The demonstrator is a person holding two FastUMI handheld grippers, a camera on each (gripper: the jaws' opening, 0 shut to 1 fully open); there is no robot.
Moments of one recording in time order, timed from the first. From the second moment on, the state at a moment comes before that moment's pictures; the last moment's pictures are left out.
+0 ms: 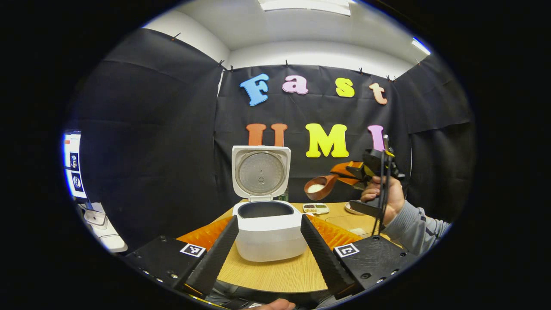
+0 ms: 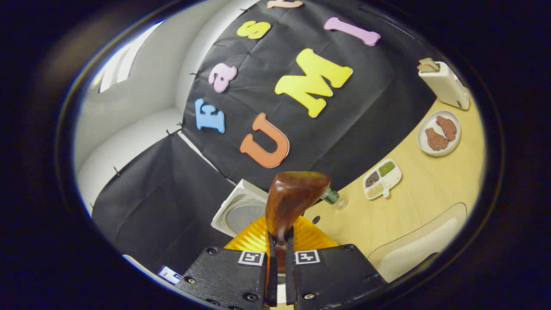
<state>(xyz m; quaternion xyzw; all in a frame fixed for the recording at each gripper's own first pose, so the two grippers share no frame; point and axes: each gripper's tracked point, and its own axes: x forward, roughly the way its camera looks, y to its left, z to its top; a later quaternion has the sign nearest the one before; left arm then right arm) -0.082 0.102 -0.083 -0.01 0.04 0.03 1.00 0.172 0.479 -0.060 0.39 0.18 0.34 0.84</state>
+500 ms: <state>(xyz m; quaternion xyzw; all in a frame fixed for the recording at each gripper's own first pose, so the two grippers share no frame) -0.087 0.116 -0.092 -0.02 0.04 0.04 1.00 0.172 0.606 -0.089 0.09 0.12 0.38 0.91</state>
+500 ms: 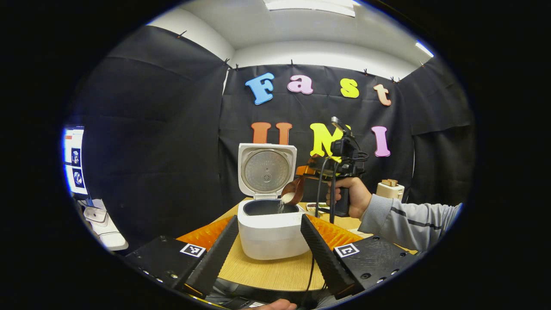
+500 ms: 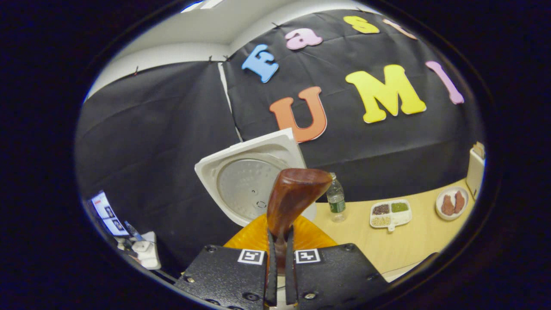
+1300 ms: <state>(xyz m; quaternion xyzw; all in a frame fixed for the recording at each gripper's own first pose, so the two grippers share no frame) -0.079 0.104 -0.104 -0.01 0.07 0.04 1.00 0.140 0.611 -0.082 -0.17 -0.03 0.36 0.92</state>
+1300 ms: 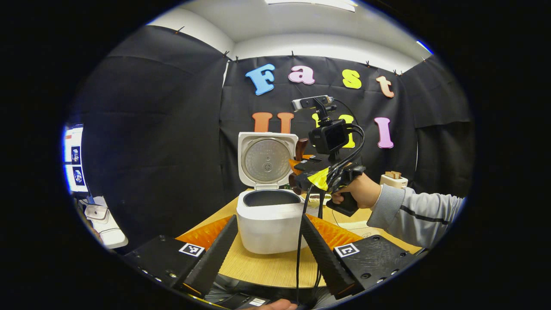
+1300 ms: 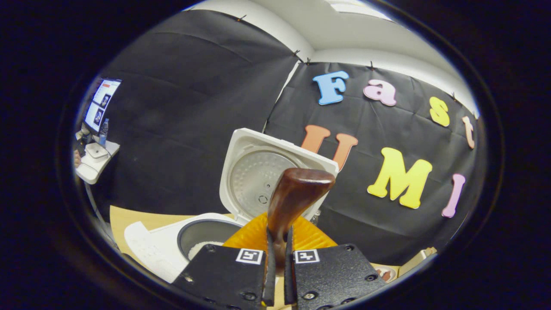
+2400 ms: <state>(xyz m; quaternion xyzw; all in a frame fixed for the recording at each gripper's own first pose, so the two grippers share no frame) 0.015 0.007 -0.076 -0.01 0.05 -0.01 1.00 0.182 0.221 -0.067 0.07 0.04 0.16 0.98</state>
